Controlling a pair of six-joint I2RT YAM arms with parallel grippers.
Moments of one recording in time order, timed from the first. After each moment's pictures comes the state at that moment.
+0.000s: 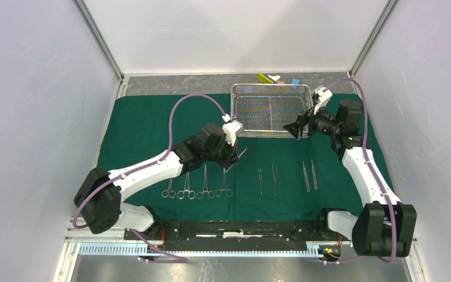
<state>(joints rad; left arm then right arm) -0.83 1.36 0.89 -0.19 0.19 -0.20 -0.03 1.17 0.81 -0.06 -0.78 -0.09</state>
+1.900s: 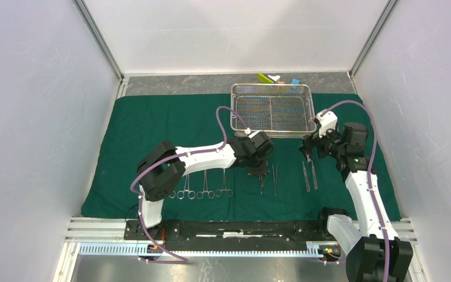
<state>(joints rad) -1.05 1.91 1.33 -0.41 0.01 -1.00 -0.12 0.91 0.64 -0.36 -0.51 -0.39</state>
